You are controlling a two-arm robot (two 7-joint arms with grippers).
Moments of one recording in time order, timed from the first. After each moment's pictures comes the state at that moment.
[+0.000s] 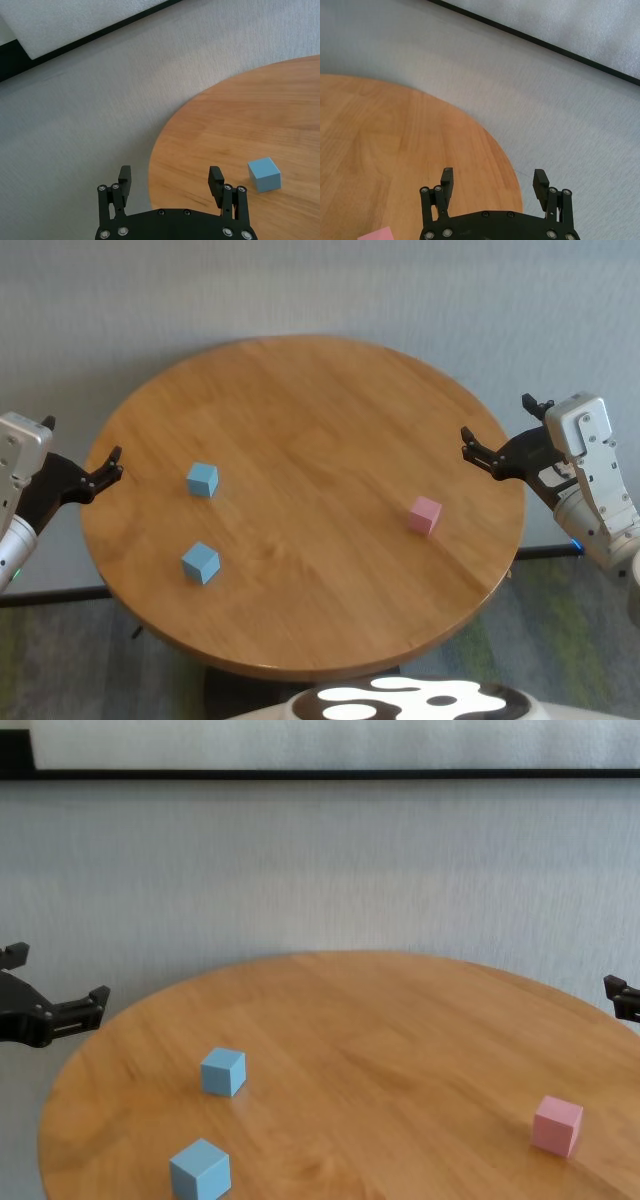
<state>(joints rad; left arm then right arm) -0.20 0.60 0.45 -1.41 -0.25 -0.12 0.03 0.20 0.60 -0.45 -1.41 0.25 -0.12 -0.03</state>
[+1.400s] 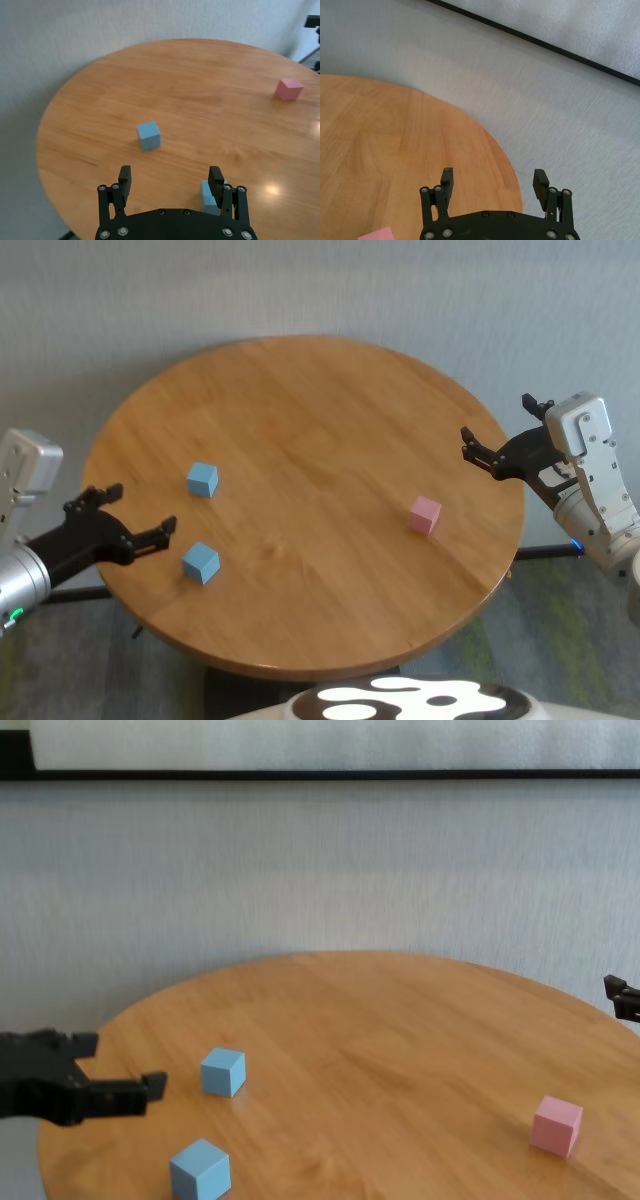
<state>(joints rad) -0.12 0.69 0.42 -1.56 -0.49 0.10 -0.30 0.20 0.60 -0.45 -1.41 0.25 -0.12 -0.03</state>
